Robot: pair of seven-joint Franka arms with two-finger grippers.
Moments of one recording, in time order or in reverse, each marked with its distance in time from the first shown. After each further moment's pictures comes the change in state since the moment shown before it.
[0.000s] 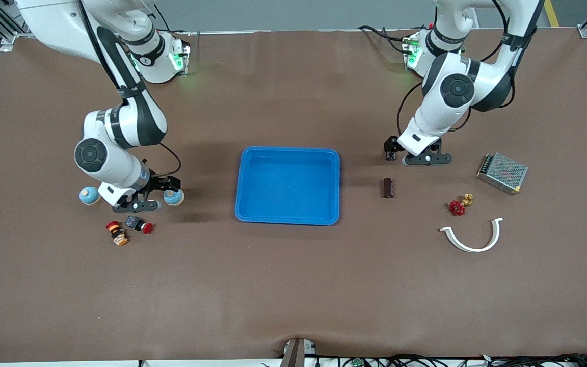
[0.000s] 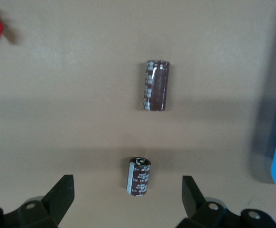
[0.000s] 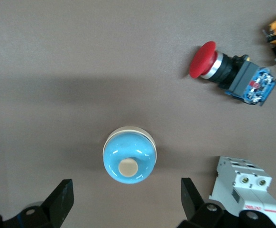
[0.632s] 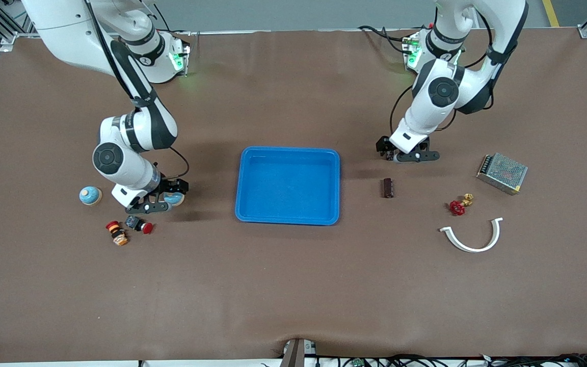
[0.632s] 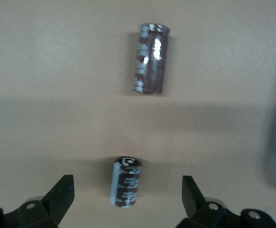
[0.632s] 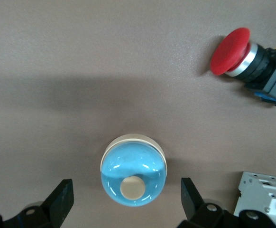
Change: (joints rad) left arm -0.015 0.097 -0.029 -0.110 0.000 0.242 -0.063; right arm 0.018 0.067 0.000 -0.035 0.000 0.117 0.000
